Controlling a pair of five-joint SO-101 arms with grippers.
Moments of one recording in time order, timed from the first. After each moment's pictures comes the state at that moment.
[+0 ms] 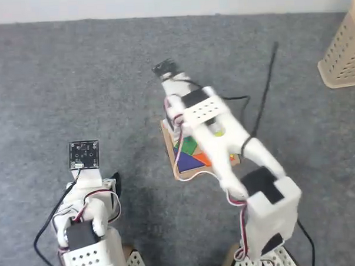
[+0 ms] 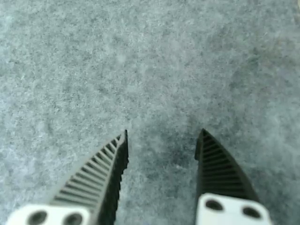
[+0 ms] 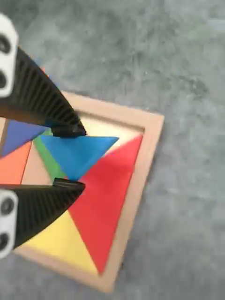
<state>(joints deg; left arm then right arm) -21.1 -103.4 96.8 72.2 -7.3 -34.5 18.5 2.0 63.6 -2.6</state>
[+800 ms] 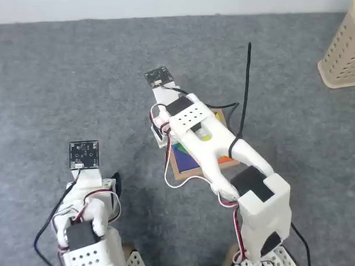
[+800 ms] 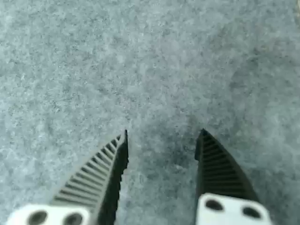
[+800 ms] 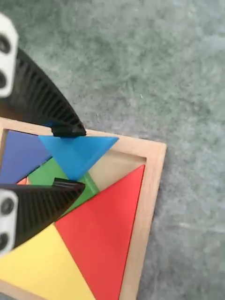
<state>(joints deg) -21.1 -103.4 96.8 72.2 -7.3 -38.3 20.1 1.6 62.6 -11.1</state>
